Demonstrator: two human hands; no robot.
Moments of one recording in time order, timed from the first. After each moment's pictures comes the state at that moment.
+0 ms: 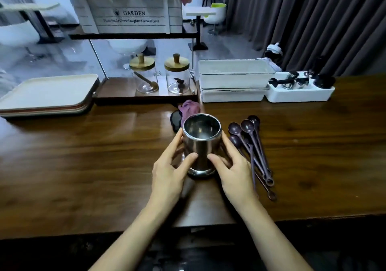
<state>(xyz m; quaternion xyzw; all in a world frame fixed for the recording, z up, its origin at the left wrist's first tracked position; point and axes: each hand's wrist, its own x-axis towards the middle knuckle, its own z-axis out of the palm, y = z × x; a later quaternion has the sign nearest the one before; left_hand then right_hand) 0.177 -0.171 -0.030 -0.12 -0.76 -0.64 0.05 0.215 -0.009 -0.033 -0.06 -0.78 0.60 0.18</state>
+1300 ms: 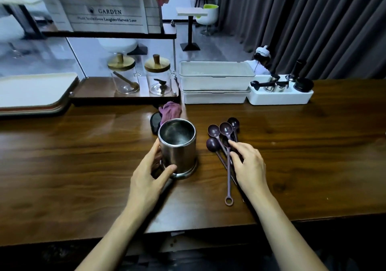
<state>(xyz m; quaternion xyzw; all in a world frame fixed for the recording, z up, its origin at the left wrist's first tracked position) 0.166 -0.163 -0.069 -0.13 -0.83 -0.54 0.05 0.201 0.101 -0.060 -0.15 -0.91 0.32 0.21</state>
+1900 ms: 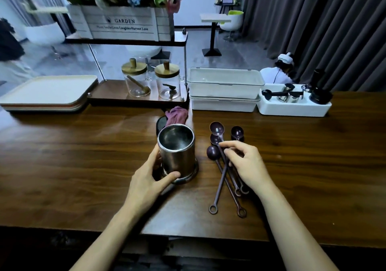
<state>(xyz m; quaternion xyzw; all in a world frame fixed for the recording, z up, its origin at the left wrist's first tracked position) 0.167 -0.153 -0.065 -0.11 -0.87 -0.49 0.04 0.177 0.125 -0.022 -0.04 -0.84 0.53 0.09</state>
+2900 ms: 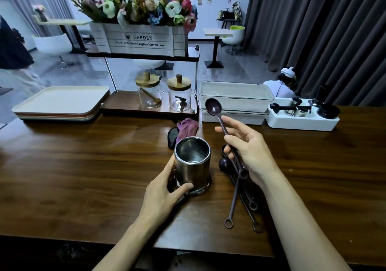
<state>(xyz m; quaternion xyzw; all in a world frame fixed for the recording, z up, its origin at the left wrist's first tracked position) 0.163 -0.160 -0.068 -0.11 -0.87 -0.48 0.04 0.148 0.082 0.041 0.02 -0.69 0.73 0.07</state>
